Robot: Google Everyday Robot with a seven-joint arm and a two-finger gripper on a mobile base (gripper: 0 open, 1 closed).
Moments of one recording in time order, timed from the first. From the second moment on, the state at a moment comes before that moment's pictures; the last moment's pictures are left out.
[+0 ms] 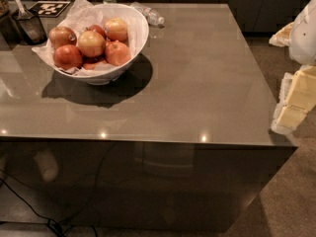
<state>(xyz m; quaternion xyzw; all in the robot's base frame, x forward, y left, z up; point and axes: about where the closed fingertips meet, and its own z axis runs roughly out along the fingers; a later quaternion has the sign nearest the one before) 0.438 -0.217 0.977 -0.60 0.78 -0.03 0.16</state>
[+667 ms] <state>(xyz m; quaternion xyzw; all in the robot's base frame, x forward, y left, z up) 0.441 -0.213 0.979 -0.60 0.78 -0.03 0.16</state>
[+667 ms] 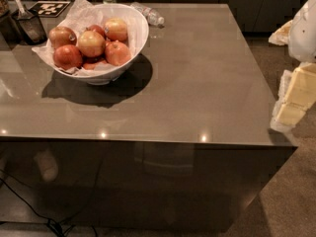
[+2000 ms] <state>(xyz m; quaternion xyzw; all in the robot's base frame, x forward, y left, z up) 0.556 -0.027 1.029 -0.63 0.75 0.02 0.20</state>
